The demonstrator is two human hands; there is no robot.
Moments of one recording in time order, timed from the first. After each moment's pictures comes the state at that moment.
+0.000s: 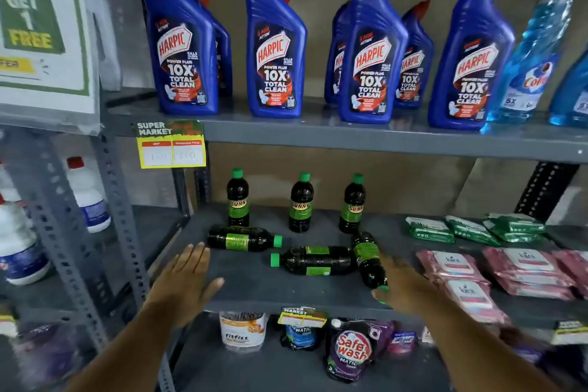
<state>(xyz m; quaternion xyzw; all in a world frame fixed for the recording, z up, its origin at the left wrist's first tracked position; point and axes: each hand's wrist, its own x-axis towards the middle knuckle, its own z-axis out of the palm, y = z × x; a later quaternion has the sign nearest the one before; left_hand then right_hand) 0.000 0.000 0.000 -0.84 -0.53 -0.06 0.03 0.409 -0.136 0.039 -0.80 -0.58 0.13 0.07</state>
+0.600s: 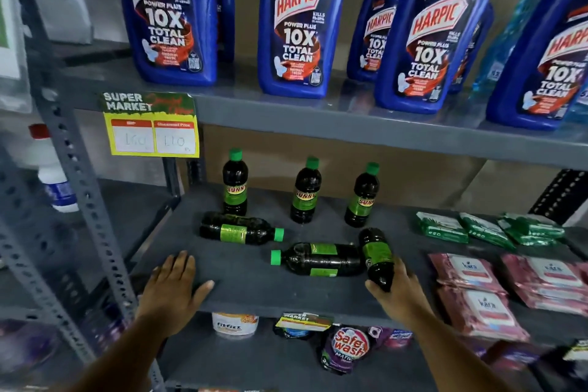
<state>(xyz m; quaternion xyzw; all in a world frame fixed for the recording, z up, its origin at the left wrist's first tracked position) -0.002 0.045 -0.070 -0.78 -0.62 -0.05 -0.04 0.406 -0.093 -0.007 -0.86 -0.43 0.18 0.21</state>
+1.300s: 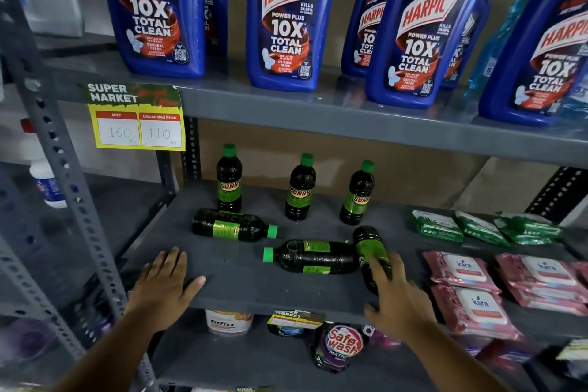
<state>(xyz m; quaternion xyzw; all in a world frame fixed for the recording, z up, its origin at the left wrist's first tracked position) 0.000 0.043 -0.067 -0.78 -0.62 -0.04 -0.05 0.403 -0.113 -0.006 -0.81 -0.59 -0.02 0.00</state>
